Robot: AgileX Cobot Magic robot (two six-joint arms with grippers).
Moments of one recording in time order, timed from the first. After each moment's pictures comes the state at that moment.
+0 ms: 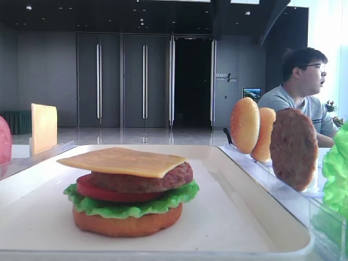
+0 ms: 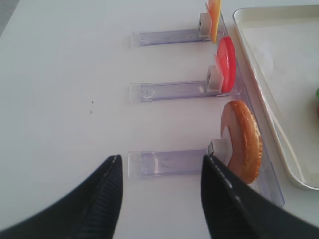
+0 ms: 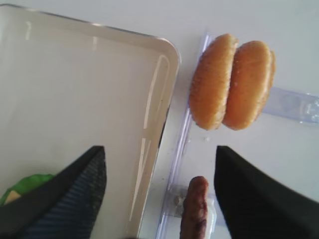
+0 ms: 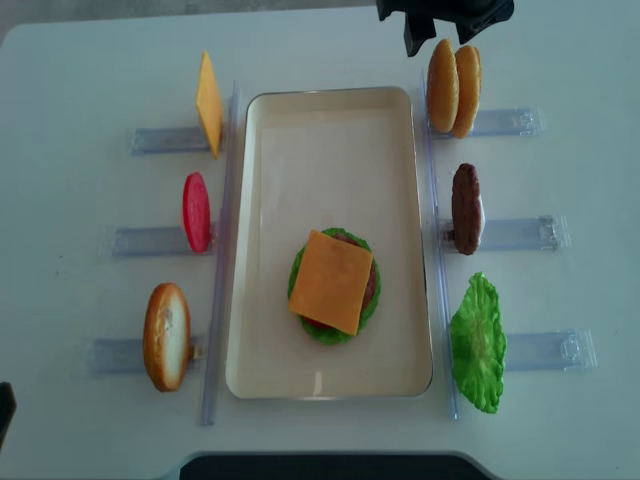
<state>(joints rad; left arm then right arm) -0.04 -0.02 -0.47 0.08 1.11 -0.01 0.49 1.83 -1.76 0.01 1.18 0.23</state>
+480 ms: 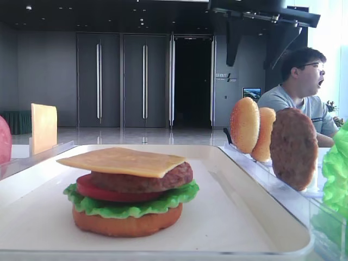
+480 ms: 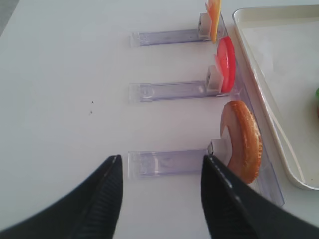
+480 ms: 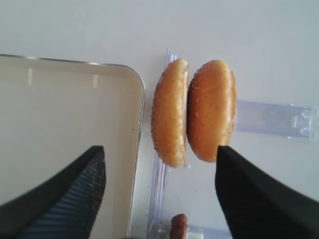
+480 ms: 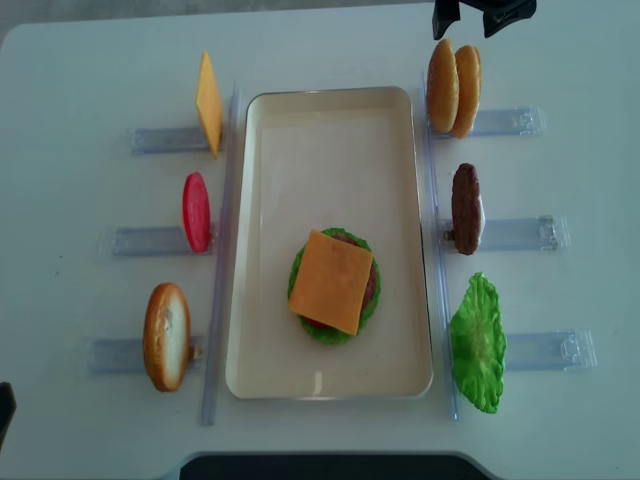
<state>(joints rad) -0.04 -0.02 -0.47 0.08 1.11 -0.01 0.38 1.92 -1.77 0.05 1.10 0.23</state>
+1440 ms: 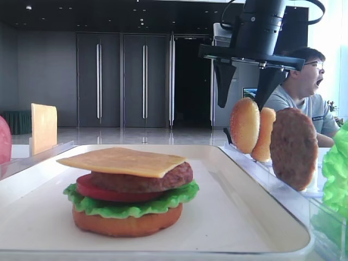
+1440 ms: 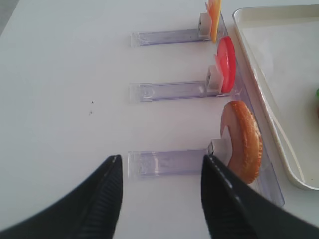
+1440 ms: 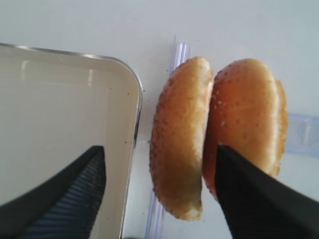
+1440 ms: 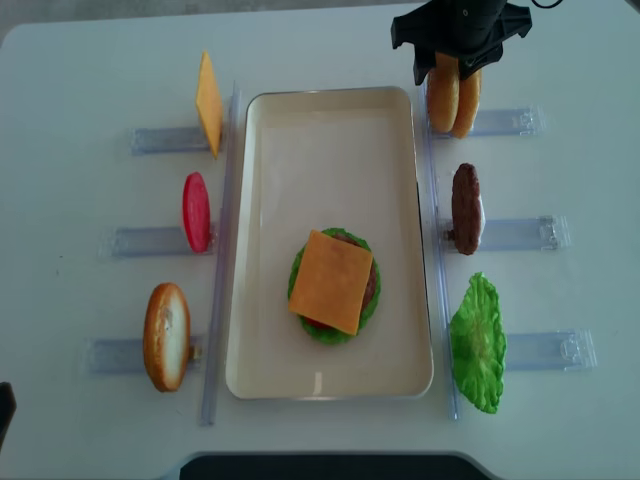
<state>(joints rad) -0.04 -0.02 -0.47 0.08 1.11 -0.01 0.38 2.07 -1.77 0.07 1.03 0.18</state>
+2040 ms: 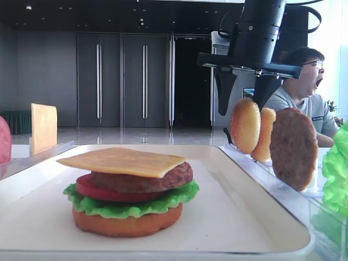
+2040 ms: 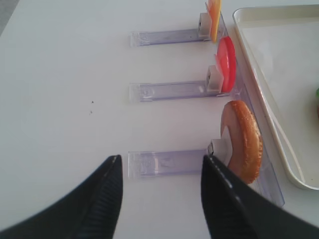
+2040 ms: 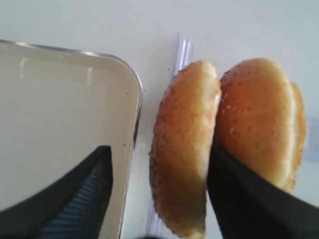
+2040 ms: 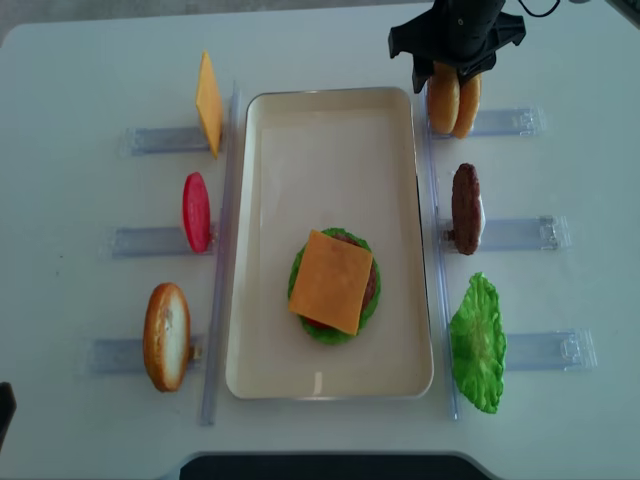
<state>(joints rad) -0.04 -0.02 -0.47 0.08 1.11 -0.01 0.38 2.10 -1.78 0.08 1.03 0.17</state>
